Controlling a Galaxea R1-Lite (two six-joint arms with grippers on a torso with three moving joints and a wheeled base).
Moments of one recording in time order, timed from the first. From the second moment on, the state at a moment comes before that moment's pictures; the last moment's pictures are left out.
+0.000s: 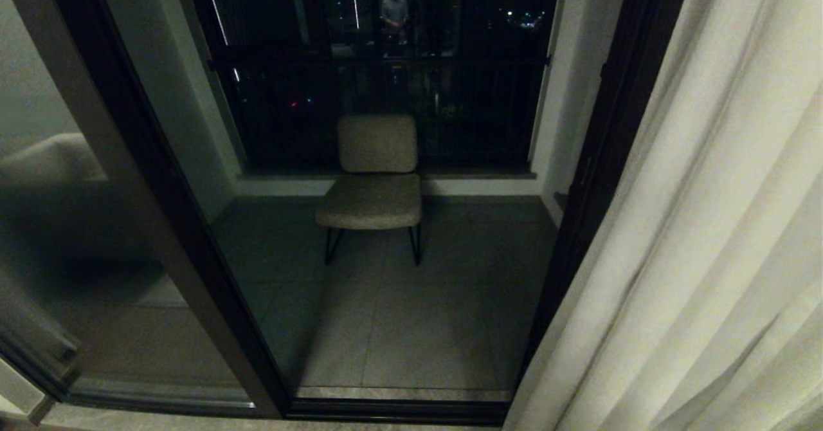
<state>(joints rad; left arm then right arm) -0.01 0.00 0.00 0.00 0.01 0.00 -0.91 1.83 -1.48 -0.63 0.07 0.03</state>
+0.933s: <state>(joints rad) -0.01 0.00 0.00 0.00 0.01 0.00 -0.68 1.43 -1.18 -0.57 0.75 0.10</state>
